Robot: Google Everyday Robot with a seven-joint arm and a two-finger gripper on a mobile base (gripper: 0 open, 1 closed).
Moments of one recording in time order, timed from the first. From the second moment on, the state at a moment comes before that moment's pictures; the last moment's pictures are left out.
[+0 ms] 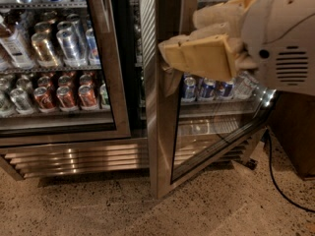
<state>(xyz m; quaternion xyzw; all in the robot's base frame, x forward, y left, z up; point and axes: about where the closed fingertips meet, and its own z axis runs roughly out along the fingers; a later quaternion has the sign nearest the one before) 0.391 -0.047 1.092 -0.40 0.72 0.15 0.55</state>
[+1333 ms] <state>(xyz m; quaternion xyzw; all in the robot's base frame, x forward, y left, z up) 0.391 -0.047 1.092 -0.40 0.72 0.15 0.55</state>
